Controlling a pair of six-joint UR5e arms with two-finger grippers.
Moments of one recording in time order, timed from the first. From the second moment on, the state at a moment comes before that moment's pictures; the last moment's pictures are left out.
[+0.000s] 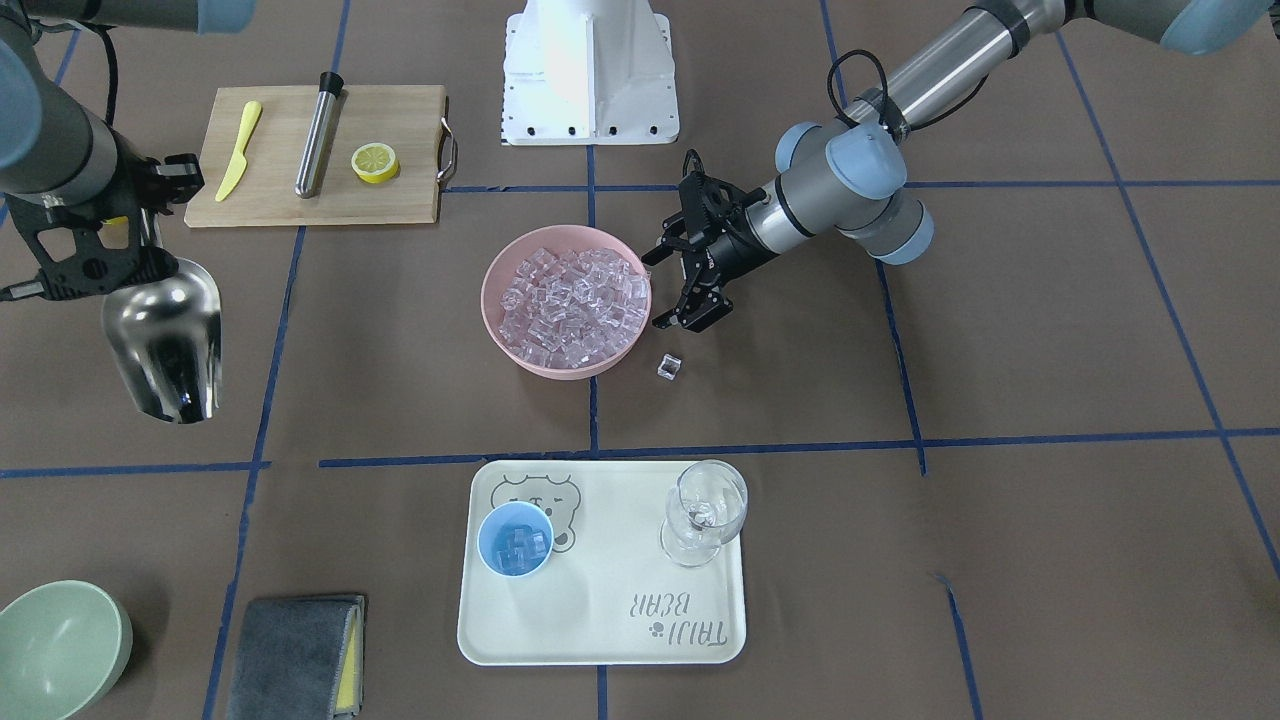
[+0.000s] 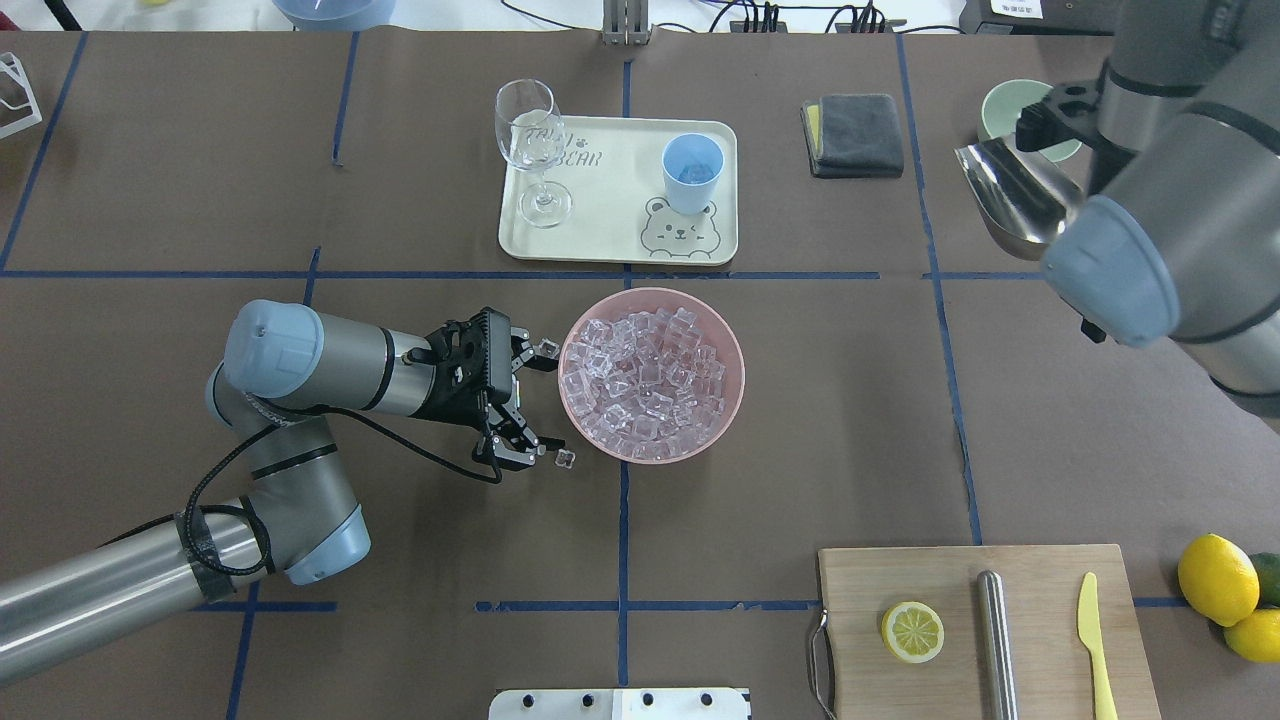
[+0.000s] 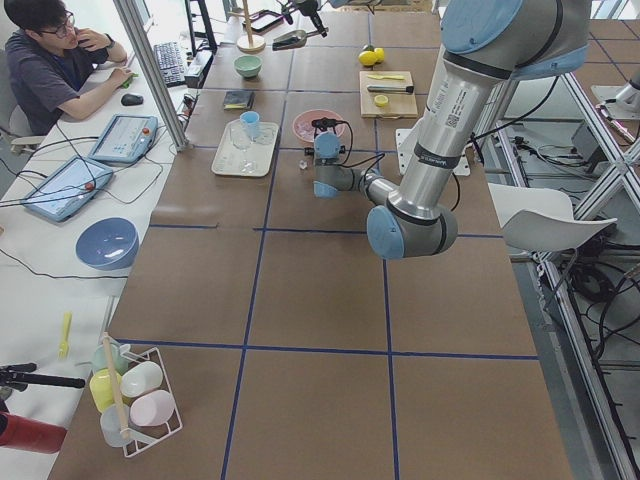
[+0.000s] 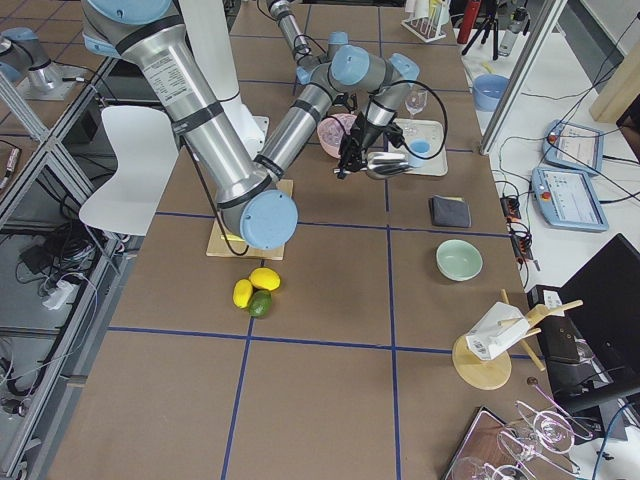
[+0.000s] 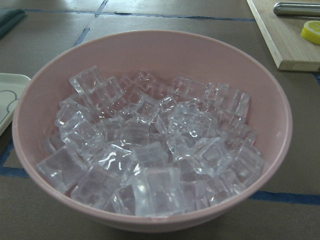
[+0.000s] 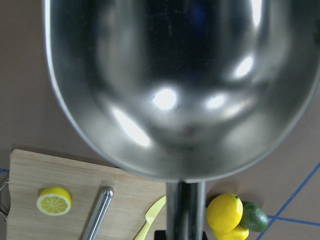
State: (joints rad) left arm -0.52 -2.08 -1.36 -2.84 -2.02 -0.05; right arm 1.01 -1.07 2.00 -2.65 2.25 0.09
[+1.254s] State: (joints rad) left arm -0.52 -2.08 -1.36 -2.84 -2.02 -0.05; right arm 0.79 -1.50 2.04 -2.03 2.33 0.63
